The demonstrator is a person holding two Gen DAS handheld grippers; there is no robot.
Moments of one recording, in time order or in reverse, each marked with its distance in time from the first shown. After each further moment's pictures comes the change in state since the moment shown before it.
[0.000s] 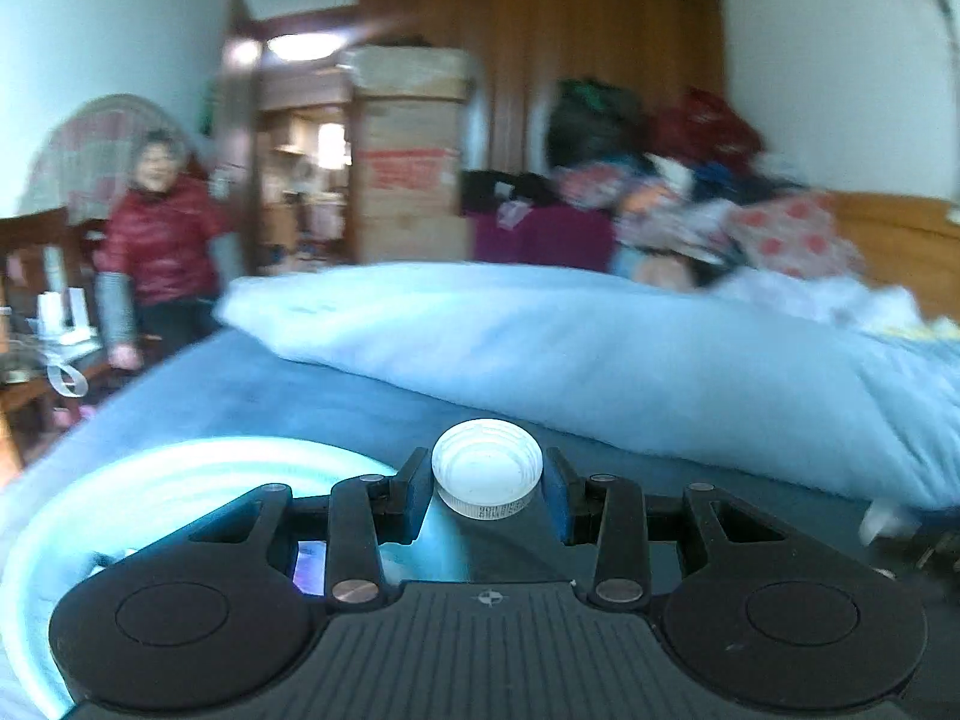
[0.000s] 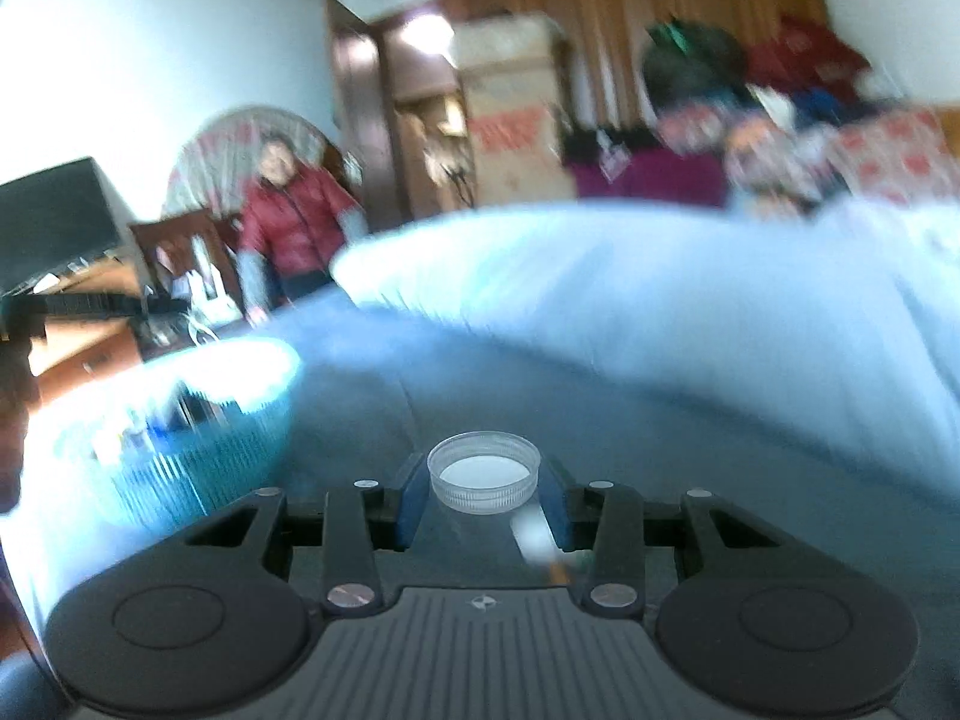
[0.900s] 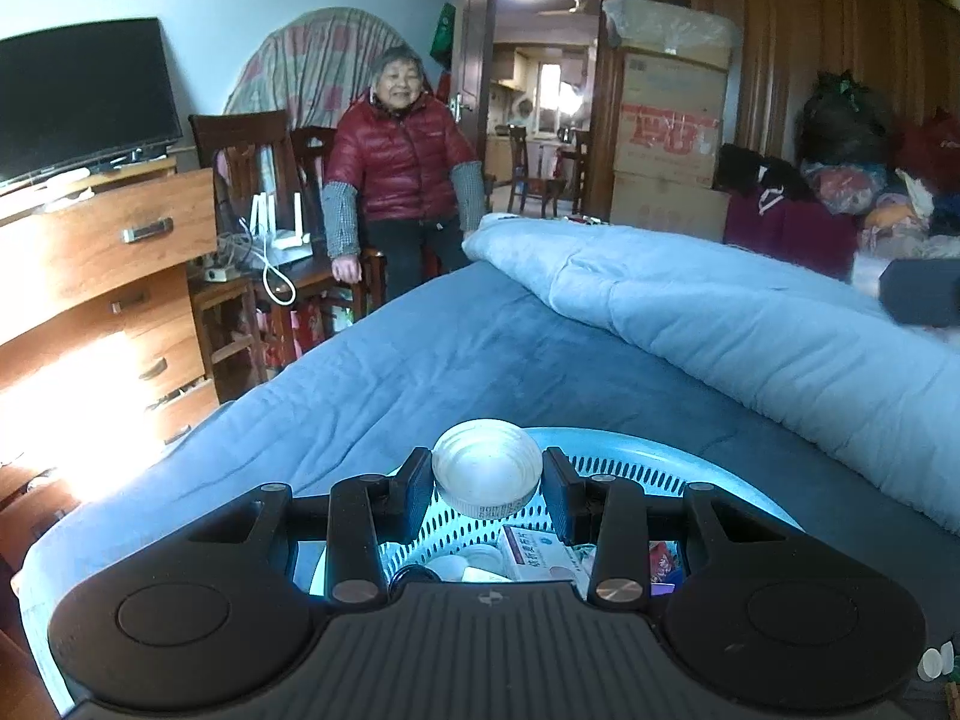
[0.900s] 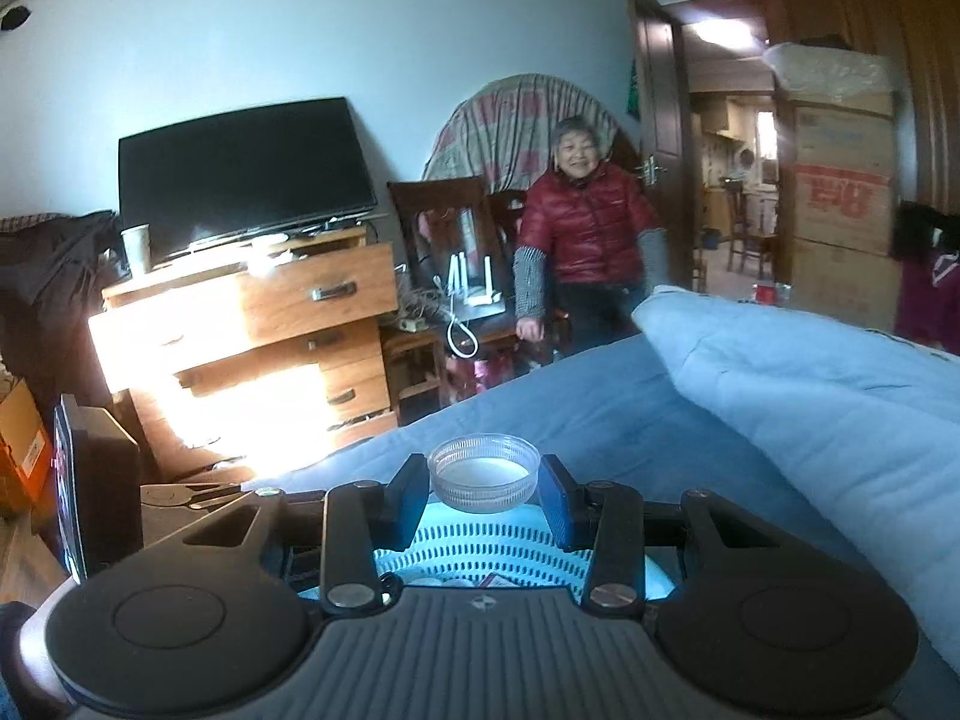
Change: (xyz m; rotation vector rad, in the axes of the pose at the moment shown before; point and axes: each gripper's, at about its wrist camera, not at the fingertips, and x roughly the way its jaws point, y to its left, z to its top) left arm 0.012 0.215 0.036 -0.206 0.133 0.347; right arm 0.156 0.287 0.191 -0.244 0.119 0.446
